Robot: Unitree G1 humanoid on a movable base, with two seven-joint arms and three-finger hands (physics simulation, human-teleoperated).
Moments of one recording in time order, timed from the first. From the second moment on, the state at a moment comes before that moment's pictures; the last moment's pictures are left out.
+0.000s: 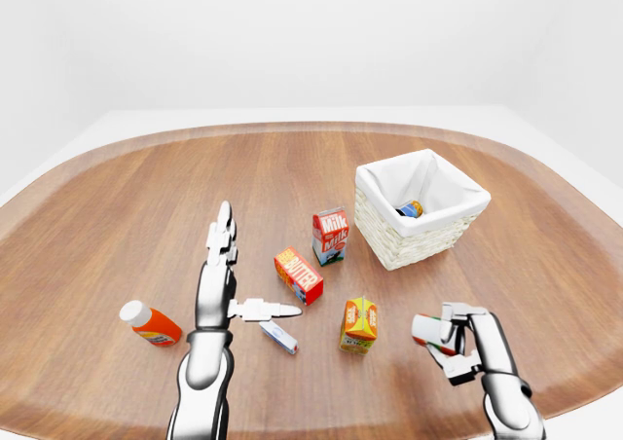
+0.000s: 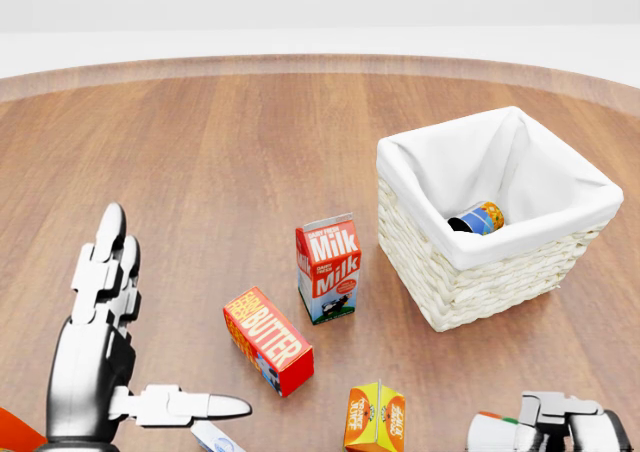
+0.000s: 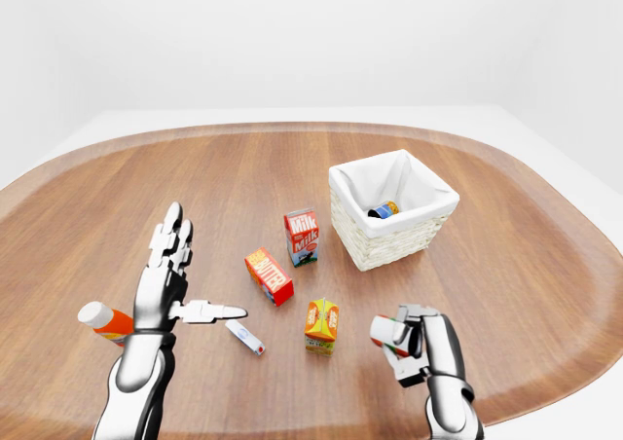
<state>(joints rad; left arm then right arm) 0.17 0.00 -0.03 -0.32 0.13 -0.09 -0.02 0.35 0.00 -0.30 -0.11 -0.48 -0.09 0.08</state>
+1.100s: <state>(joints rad) 0.17 0.00 -0.03 -0.31 0.13 -0.09 -0.02 -0.22 -0.27 -0.29 -0.10 -0.41 -0.09 0.04</state>
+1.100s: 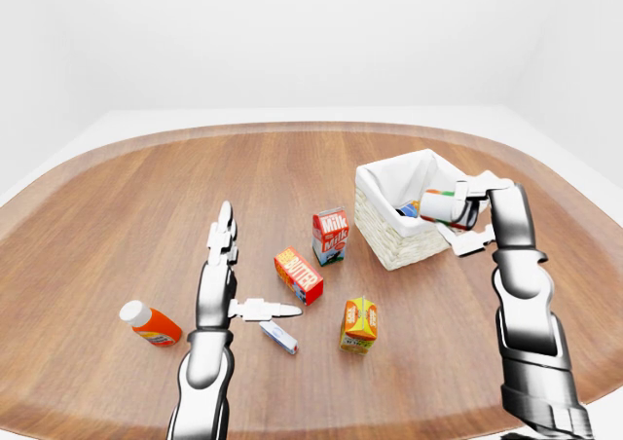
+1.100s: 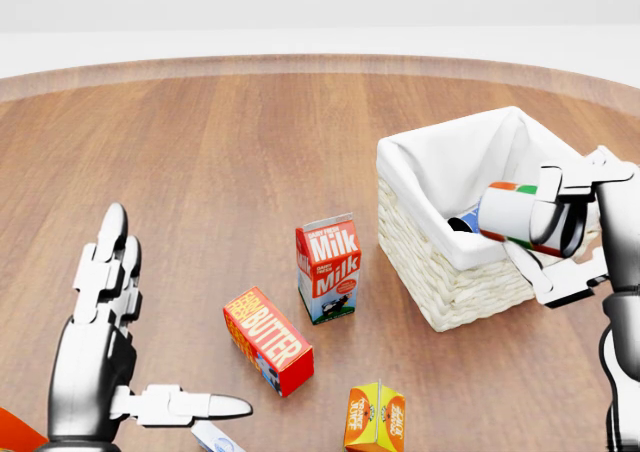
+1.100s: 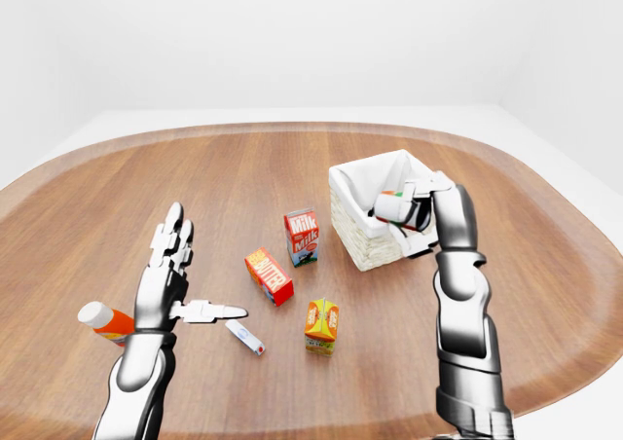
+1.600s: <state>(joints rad) 0.16 0.00 -0.02 -0.31 0.12 -0.09 -0.02 -0.64 -0.37 -0.17 0.39 -0.56 -0.09 -0.12</state>
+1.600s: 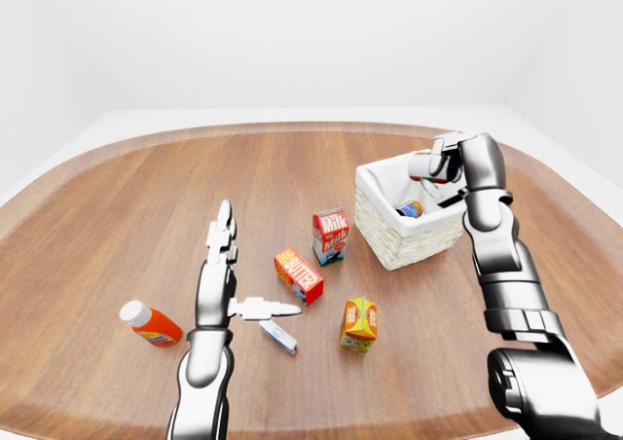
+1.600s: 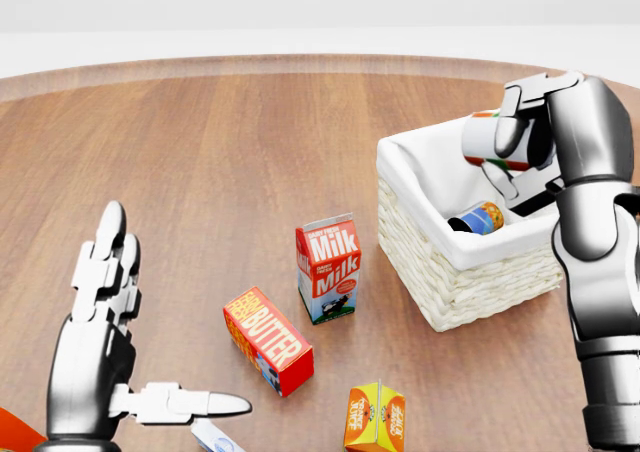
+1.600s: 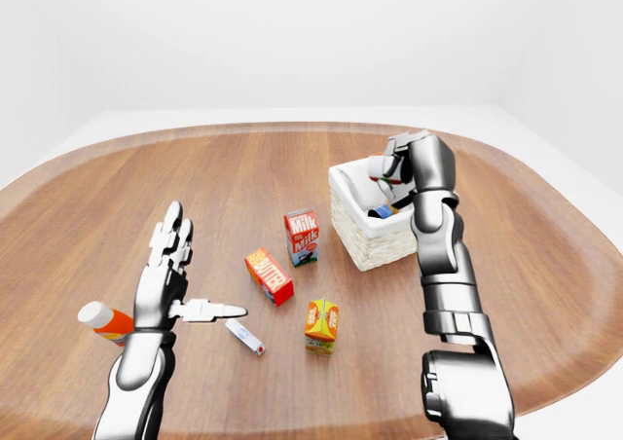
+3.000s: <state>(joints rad) 0.16 0.00 -0.02 -0.30 0.12 -0.09 -0.02 -1.16 -0.34 0.02 1.32 -1.05 -0.09 -0.52</state>
